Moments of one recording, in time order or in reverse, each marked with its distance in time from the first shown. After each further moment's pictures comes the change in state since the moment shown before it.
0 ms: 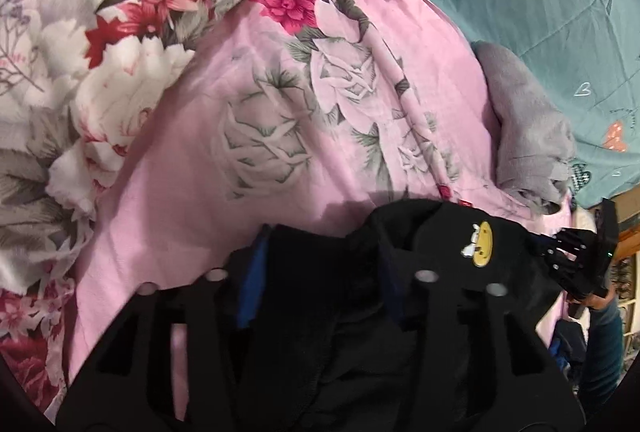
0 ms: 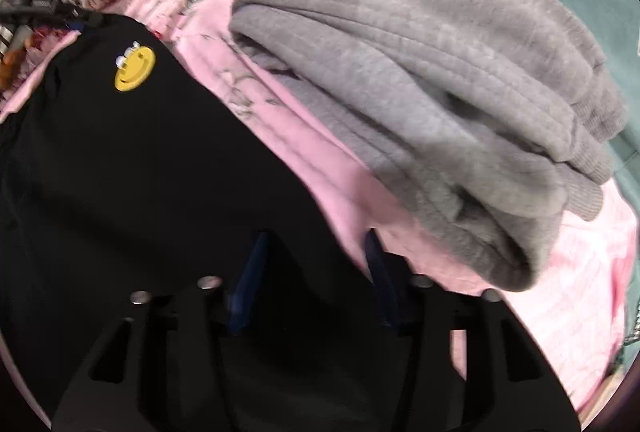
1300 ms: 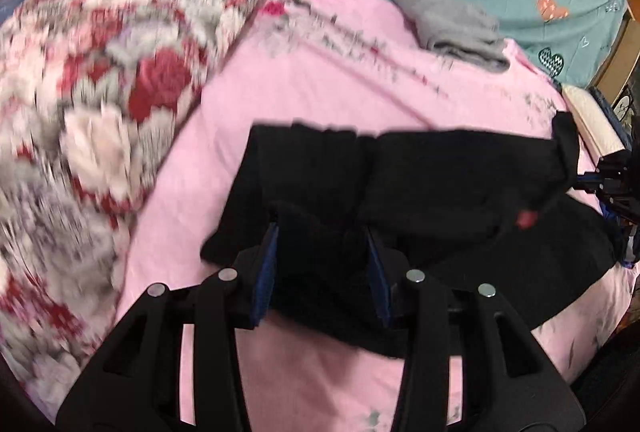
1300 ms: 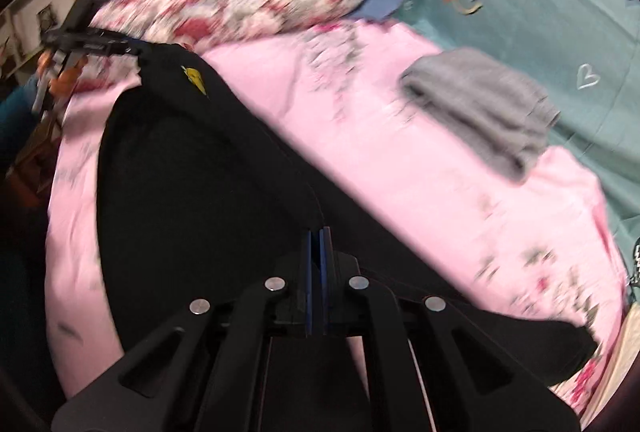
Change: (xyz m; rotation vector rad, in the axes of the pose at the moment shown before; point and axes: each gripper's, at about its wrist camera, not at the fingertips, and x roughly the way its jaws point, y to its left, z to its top) left arm -0.148 0.005 -0.235 0.331 -0.146 0.131; right arm -0.135 0.165 -0.149 -0.130 -0.261 0.034
